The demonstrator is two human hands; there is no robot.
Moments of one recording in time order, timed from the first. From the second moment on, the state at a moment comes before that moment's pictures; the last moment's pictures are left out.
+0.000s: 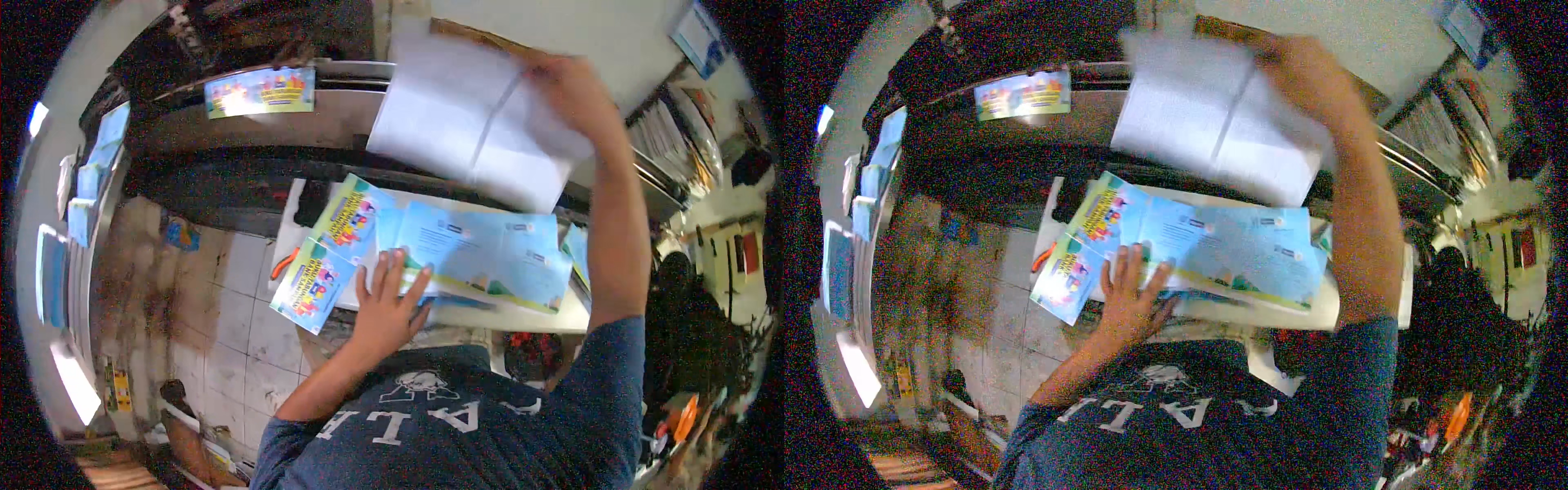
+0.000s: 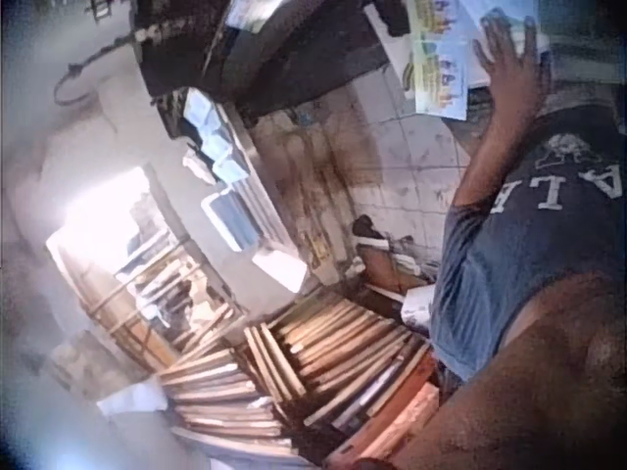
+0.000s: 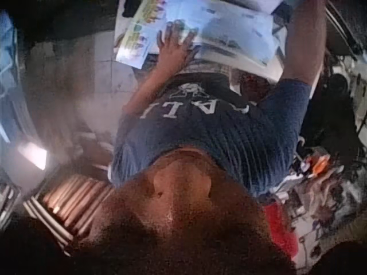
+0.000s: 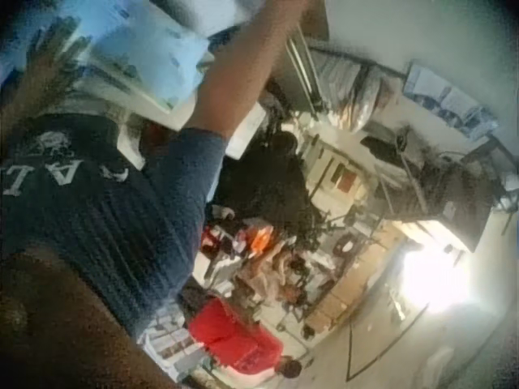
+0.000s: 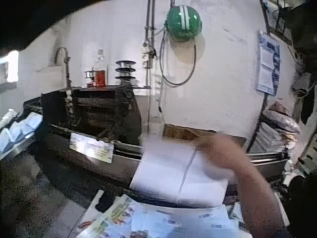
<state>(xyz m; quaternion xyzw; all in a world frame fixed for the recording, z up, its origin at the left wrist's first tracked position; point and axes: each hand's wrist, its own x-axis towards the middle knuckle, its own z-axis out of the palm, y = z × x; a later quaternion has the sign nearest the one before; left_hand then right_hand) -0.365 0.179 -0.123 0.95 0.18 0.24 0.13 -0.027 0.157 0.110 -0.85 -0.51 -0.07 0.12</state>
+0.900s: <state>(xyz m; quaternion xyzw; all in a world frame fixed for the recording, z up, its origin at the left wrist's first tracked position) -0.372 0.186 -0.131 0.92 0.19 0.26 0.21 -0.154 0.016 -0.031 -0.74 -0.66 0.11 0.05</state>
